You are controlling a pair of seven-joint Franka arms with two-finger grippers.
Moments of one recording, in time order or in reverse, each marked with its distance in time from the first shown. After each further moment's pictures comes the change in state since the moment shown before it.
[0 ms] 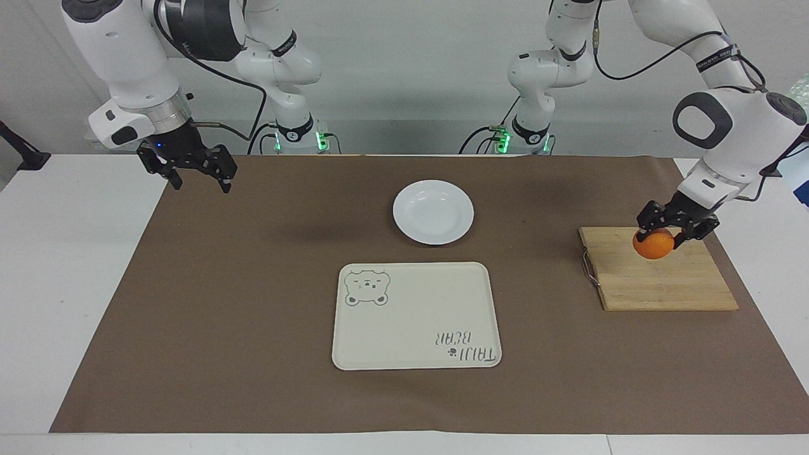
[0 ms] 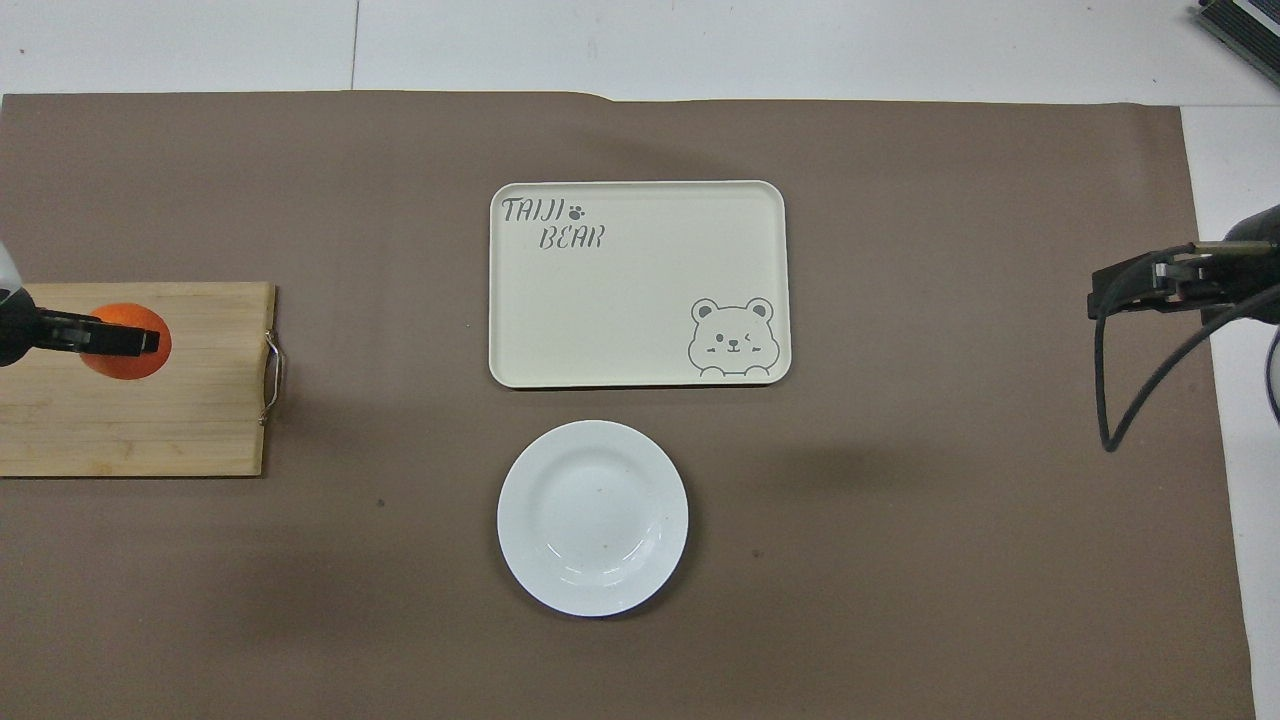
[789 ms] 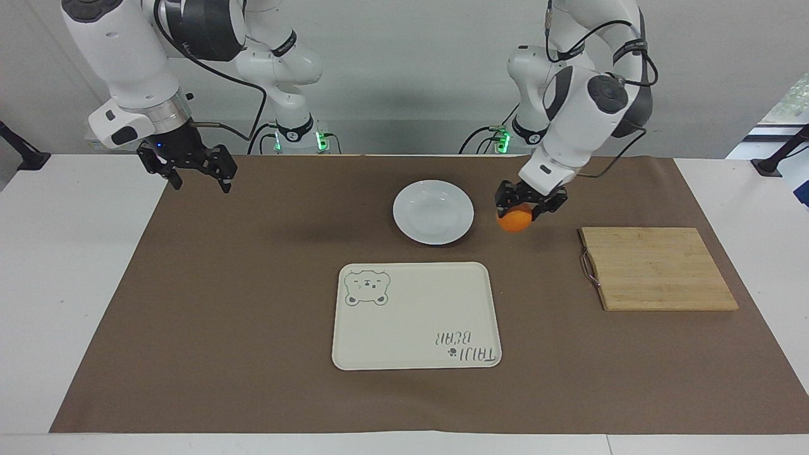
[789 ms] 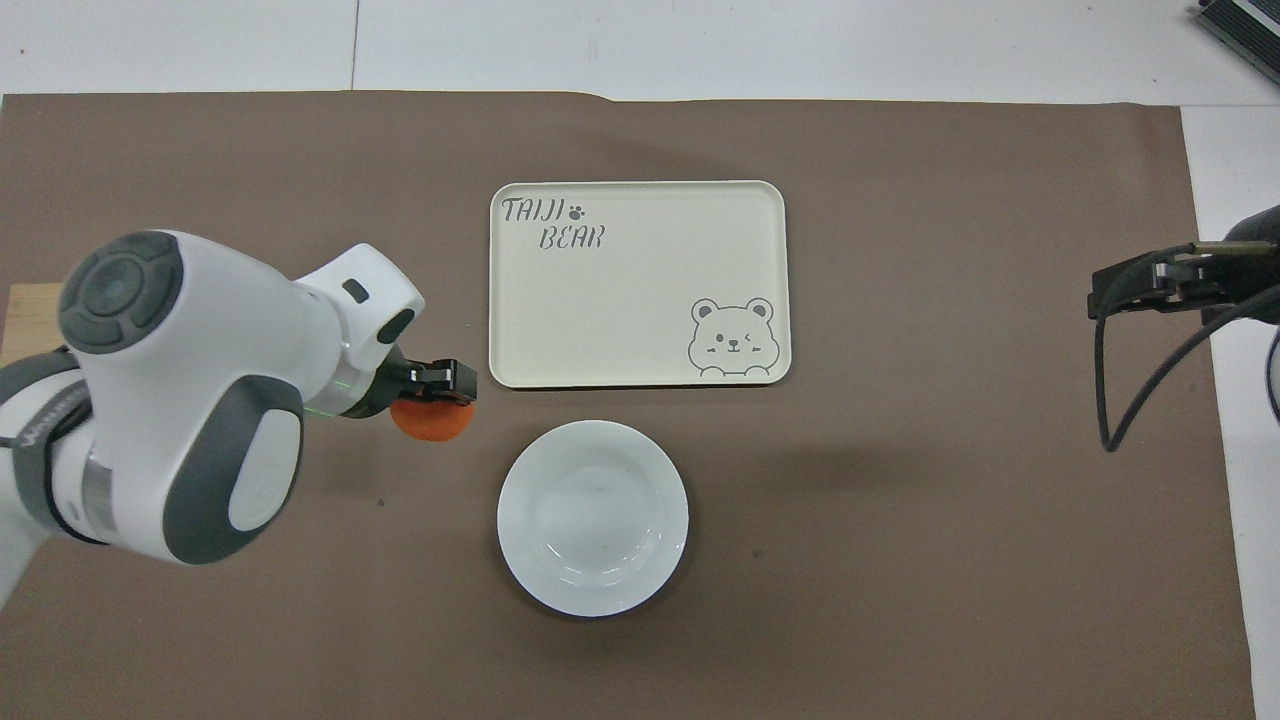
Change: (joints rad) left arm -0.553 -0.056 -0.019 -0.040 0.000 -0.075 -0.746; right arm 0.000 0.000 0.000 0.000 0.000 0.000 0.000
